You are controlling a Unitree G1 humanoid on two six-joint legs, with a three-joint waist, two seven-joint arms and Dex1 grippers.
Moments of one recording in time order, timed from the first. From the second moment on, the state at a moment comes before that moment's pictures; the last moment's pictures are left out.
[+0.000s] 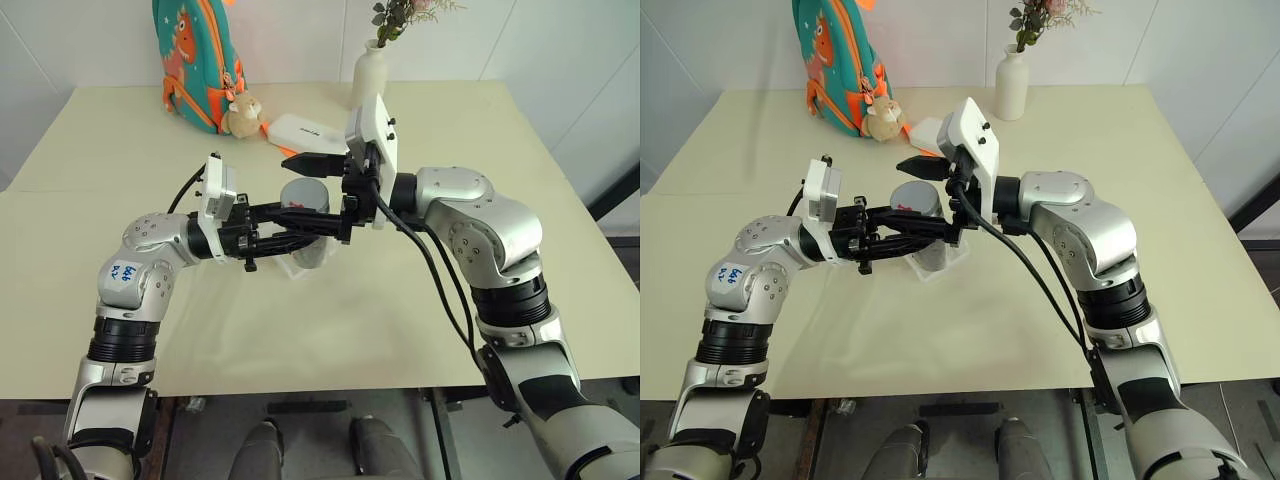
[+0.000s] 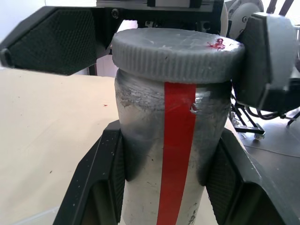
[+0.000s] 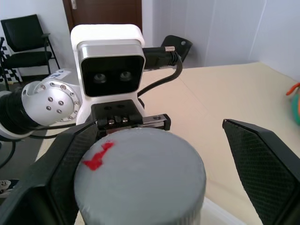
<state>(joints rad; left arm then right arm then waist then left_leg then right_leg) -0.66 0.53 0.04 0.01 -0.59 0.43 -1.12 -0.97 -0.35 0.15 -0.09 0.53 0.69 0.91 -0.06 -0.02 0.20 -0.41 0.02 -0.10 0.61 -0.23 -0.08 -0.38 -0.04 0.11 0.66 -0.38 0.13</state>
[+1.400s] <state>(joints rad) -0.66 0.54 0.06 0.03 -0.58 0.43 -1.13 -0.96 -0.30 0.19 -0.11 0.50 0.66 0.78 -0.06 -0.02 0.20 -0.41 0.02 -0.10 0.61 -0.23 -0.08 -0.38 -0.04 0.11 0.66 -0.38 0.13</state>
